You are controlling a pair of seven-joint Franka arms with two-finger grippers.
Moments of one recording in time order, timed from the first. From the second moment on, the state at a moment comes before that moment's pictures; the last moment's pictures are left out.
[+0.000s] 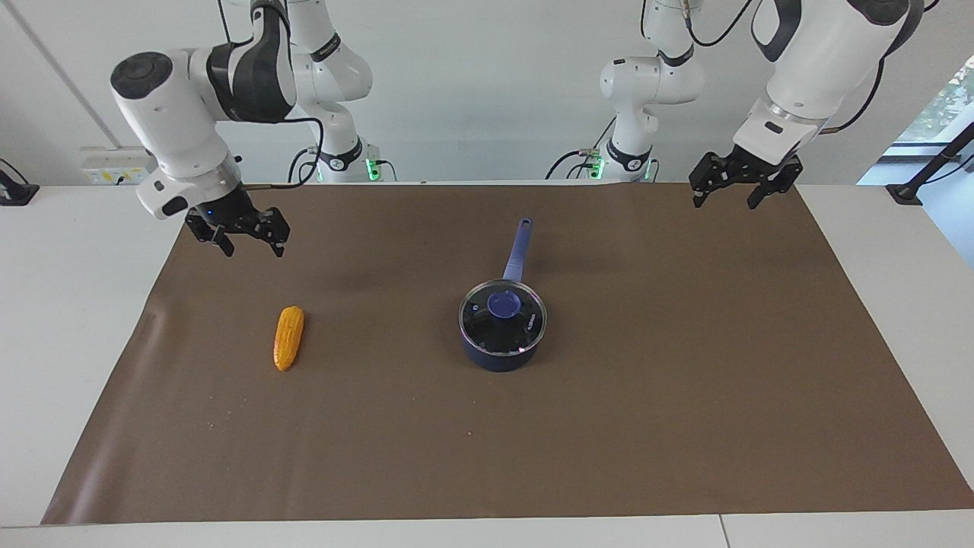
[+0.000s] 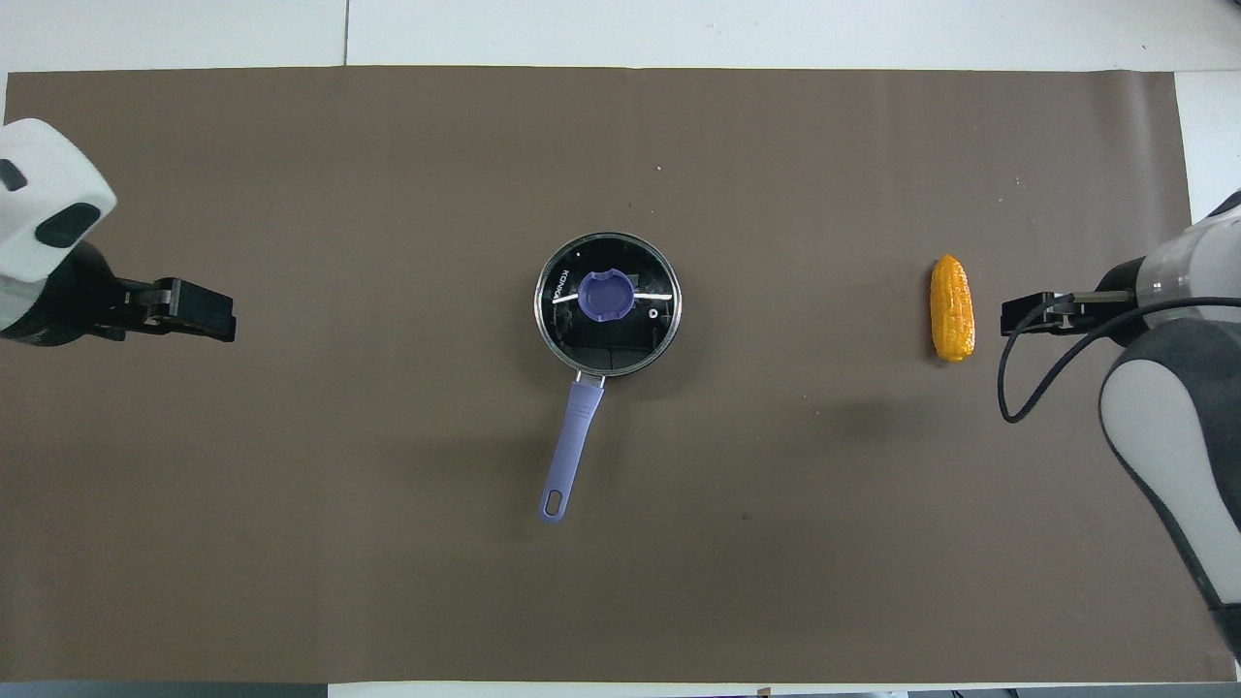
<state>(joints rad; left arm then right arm) -0.17 -0.04 -0.03 -1.67 -0.03 1.58 -0.10 0.02 -0.05 -0.06 -2.03 0.00 2.00 0.01</state>
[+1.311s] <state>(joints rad) -0.61 0.54 -0.04 -1.27 -0.07 1.83 -0.59 0.02 0.17 -0.05 -2.10 0.00 2.24 -0.02</state>
